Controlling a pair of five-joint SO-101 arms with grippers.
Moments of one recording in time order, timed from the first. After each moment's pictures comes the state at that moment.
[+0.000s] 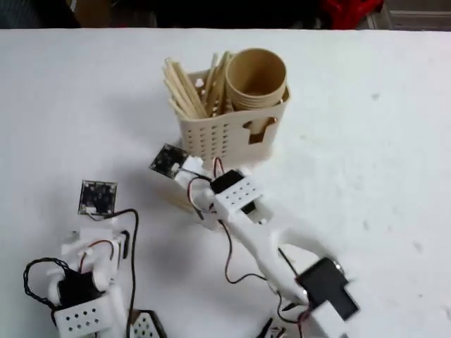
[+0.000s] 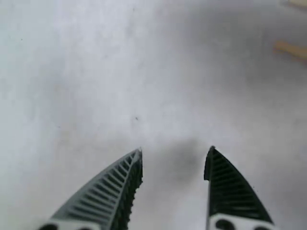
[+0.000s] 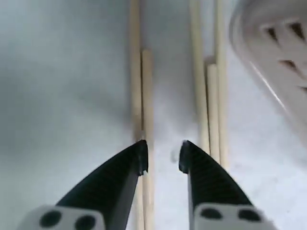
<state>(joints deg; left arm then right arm) -23.8 -102.9 97.2 72.7 -20.7 -39.5 -1.3 36.5 50.5 28.1</state>
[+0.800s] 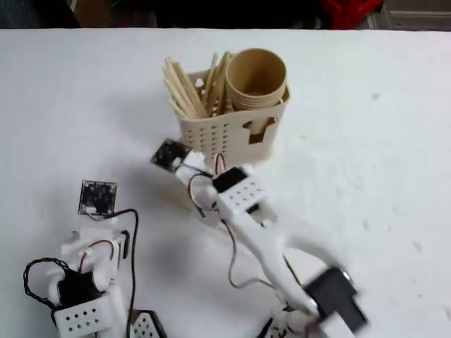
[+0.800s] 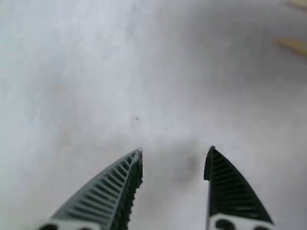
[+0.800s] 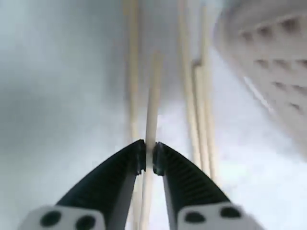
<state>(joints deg) -23.8 -102.9 97.2 72.7 -20.7 -39.3 -12.3 35.3 56.7 24.6</state>
